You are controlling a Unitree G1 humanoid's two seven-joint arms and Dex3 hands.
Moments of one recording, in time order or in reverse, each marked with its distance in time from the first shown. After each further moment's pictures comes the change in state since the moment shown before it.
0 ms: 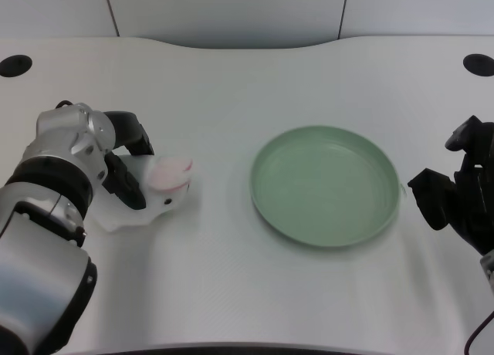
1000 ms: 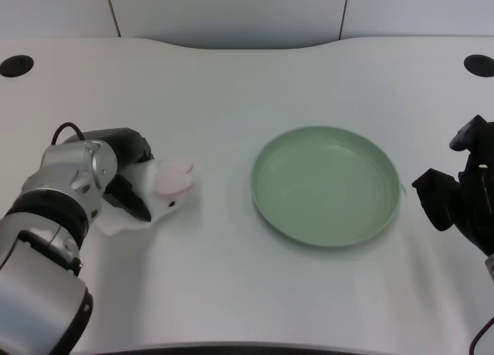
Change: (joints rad) left arm 0.098 0.005 -0.048 0.003 0.037 -0.119 0.246; right arm 0.016 -0.009 0.000 -0.039 0.002 0.020 -0.012
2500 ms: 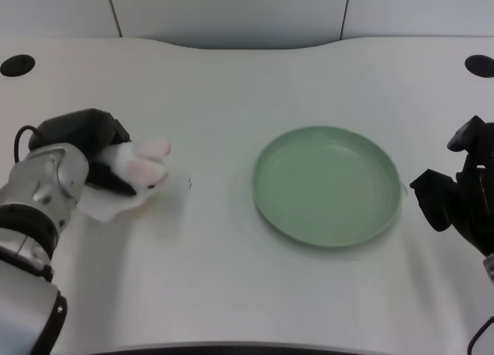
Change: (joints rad) left arm 0.018 0.070 0.127 -0.010 -0.072 -0.142 0.285; right arm -0.004 0.006 0.004 0.009 -0.002 -0.001 0.004
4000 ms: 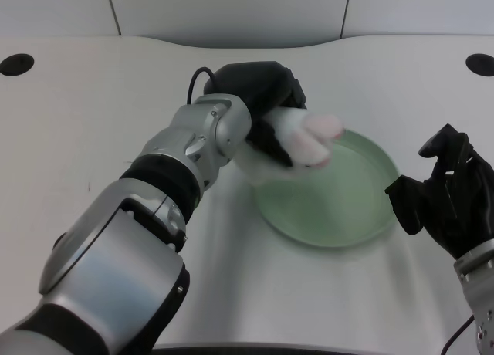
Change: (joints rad) left arm -0.189 -0.367 -0.070 0.013 0.035 -0.056 -0.025; right arm -0.010 0.062 0.045 0.056 -0.050 -0.055 -0.036
